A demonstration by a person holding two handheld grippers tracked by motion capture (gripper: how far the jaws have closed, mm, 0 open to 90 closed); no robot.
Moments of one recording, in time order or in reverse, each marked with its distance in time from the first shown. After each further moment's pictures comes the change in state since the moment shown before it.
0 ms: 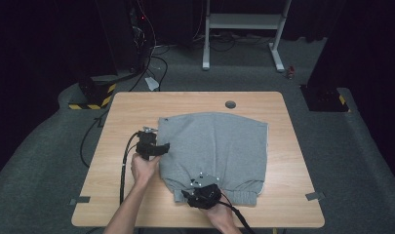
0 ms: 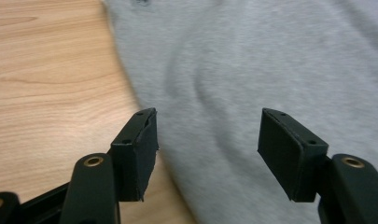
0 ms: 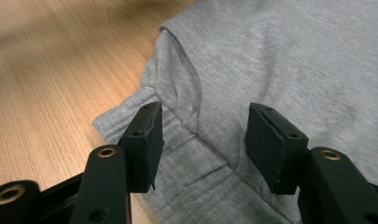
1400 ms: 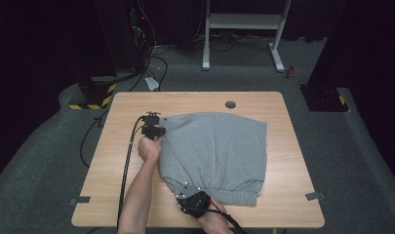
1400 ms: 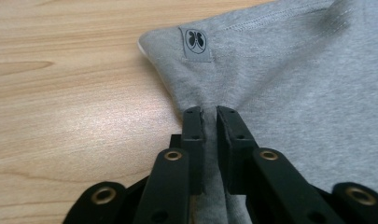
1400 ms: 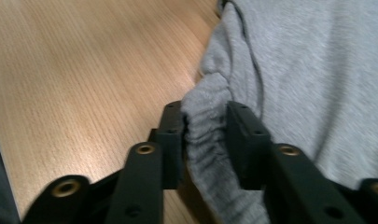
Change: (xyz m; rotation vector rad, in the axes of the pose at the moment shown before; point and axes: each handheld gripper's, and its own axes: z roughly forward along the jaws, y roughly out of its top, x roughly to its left) left arm 0.030 0.048 0.066 0.054 0.049 -0.097; right arm 0.038 0.008 0.008 0.125 -0.038 -0.158
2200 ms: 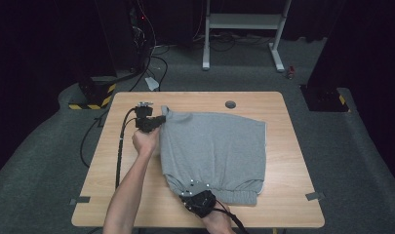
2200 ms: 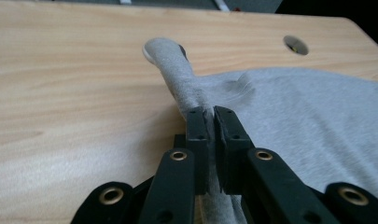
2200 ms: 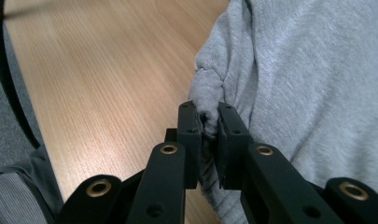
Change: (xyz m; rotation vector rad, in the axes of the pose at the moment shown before) left arm 0.001 0.024 -0.061 -0.208 -0.216 -0.006; right arm -0.009 0.002 -0.022 -0.050 0.063 0.057
